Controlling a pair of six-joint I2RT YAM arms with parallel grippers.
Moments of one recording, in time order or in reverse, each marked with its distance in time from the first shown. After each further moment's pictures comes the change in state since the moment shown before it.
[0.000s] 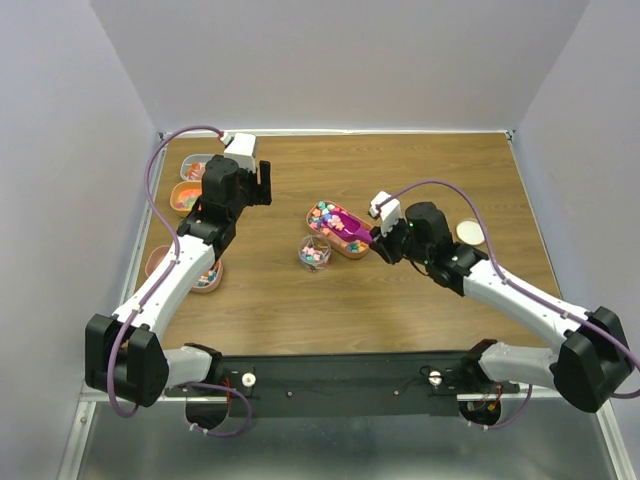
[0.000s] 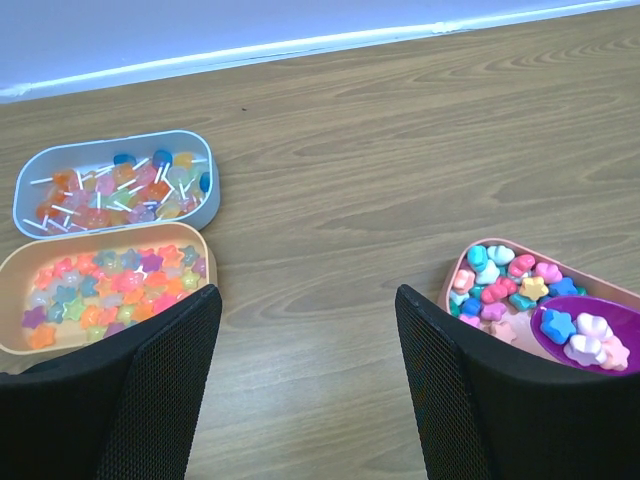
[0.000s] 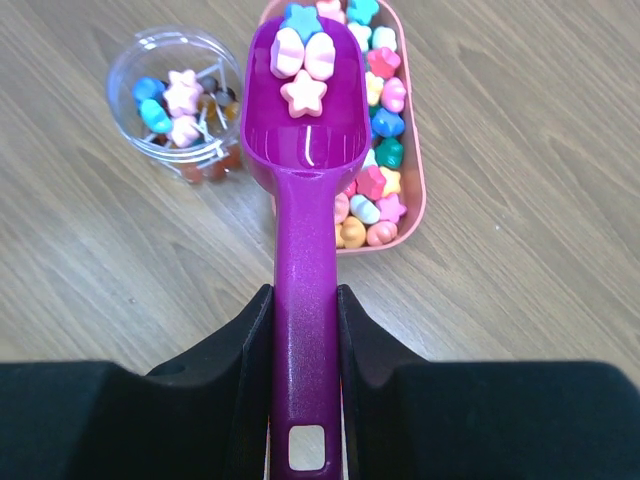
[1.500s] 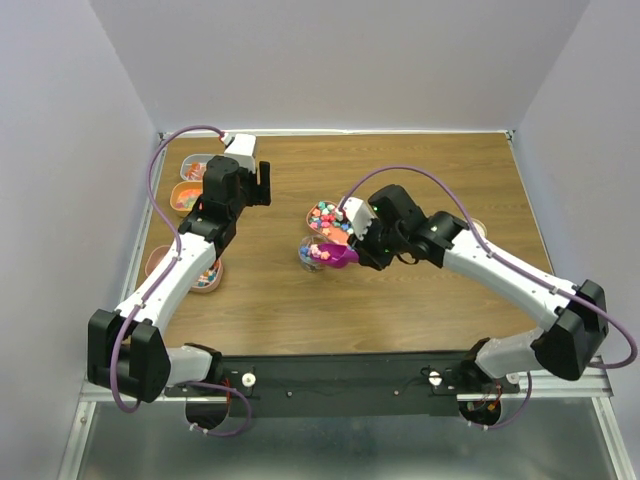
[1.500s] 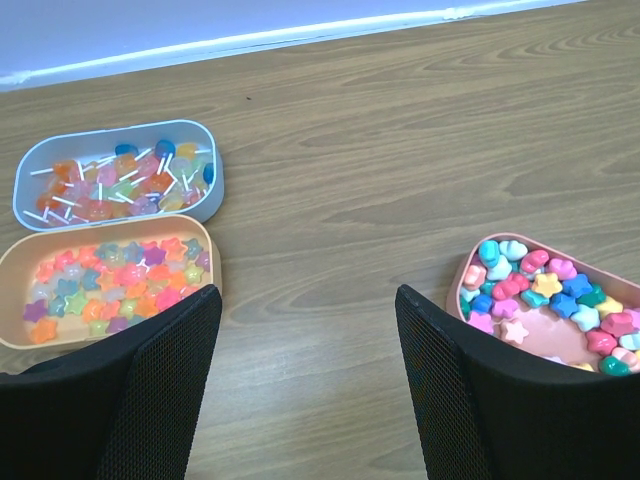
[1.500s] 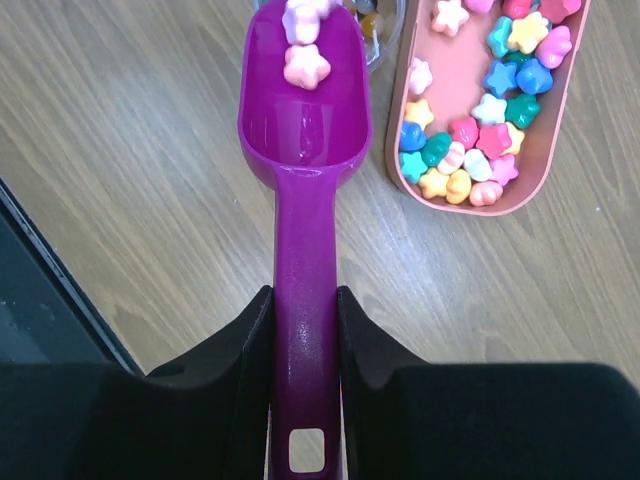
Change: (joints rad) left arm 0.008 0.022 0.000 -0.002 0.000 0.005; right arm 0.139 0.176 0.401 -0.568 -0.045 -0.056
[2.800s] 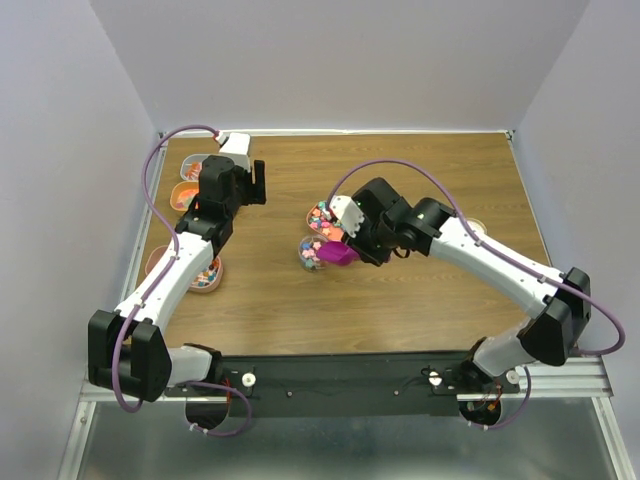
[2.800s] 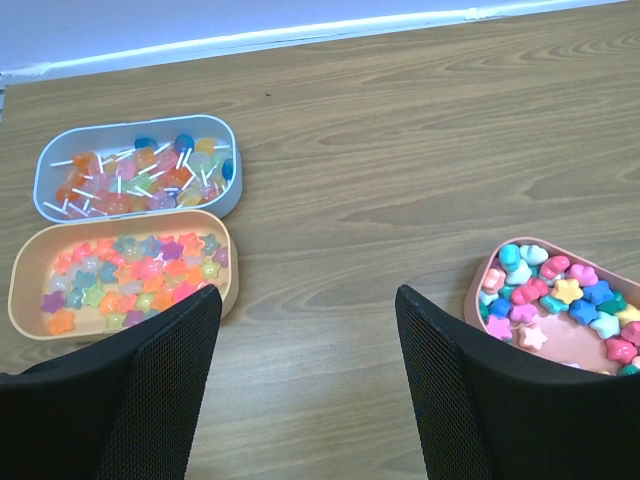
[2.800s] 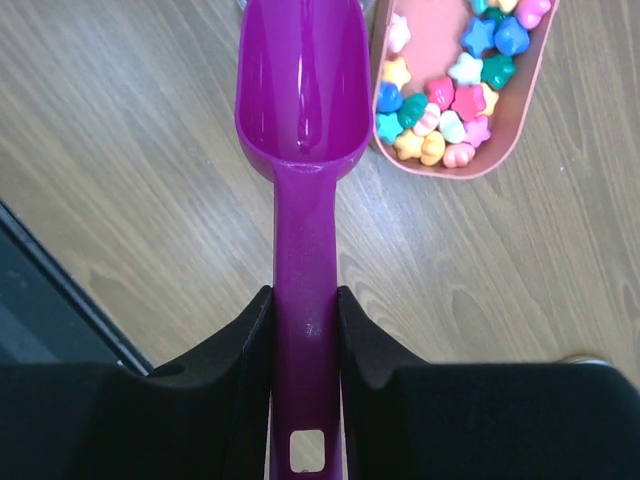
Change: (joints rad) left arm 0.033 0.001 0.000 -0.005 0.000 0.003; right arm 0.056 0.125 0.222 -0.240 0.131 -0.022
